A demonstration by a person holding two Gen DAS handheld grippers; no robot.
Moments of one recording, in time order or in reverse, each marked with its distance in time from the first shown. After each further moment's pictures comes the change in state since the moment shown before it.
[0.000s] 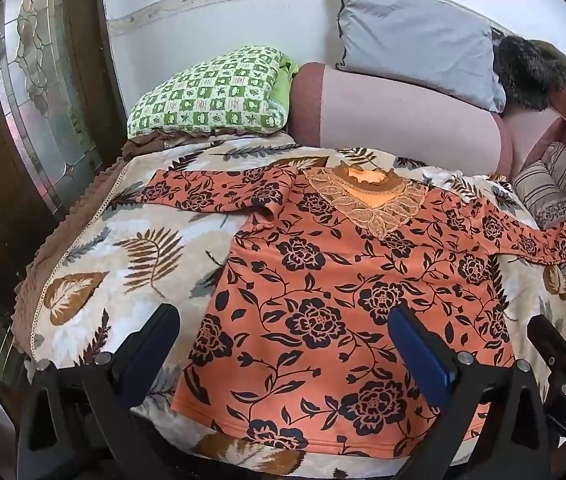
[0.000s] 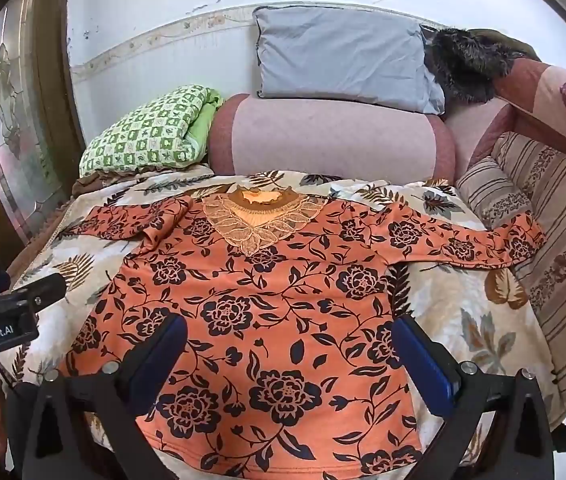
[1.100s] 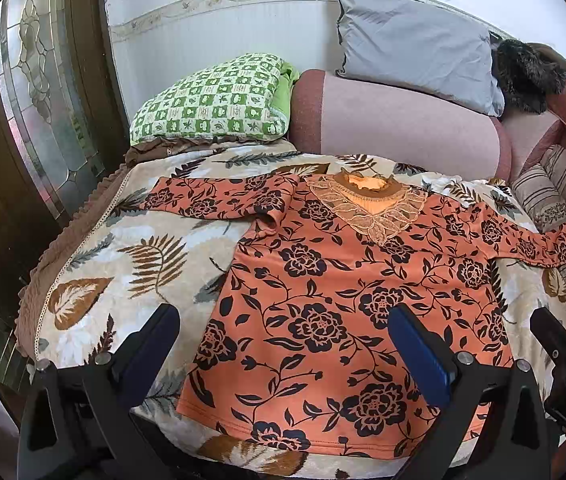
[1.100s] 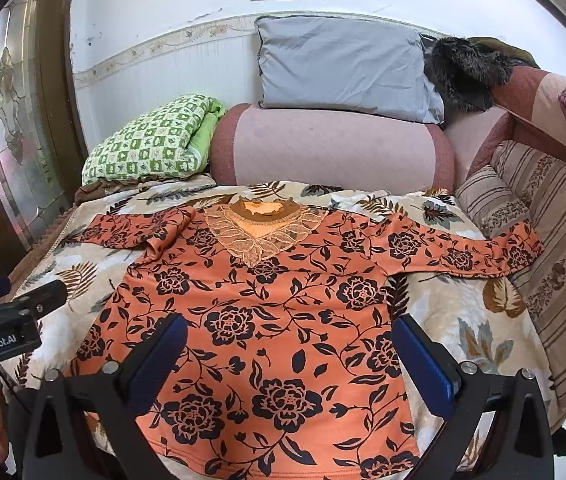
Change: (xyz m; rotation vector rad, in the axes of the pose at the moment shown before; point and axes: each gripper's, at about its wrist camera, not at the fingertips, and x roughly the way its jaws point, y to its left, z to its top) left arm -0.009 0.003 0.004 0.002 -0.018 0.005; right arm -0.008 0.002 0.007 -0.006 -0.026 0.001
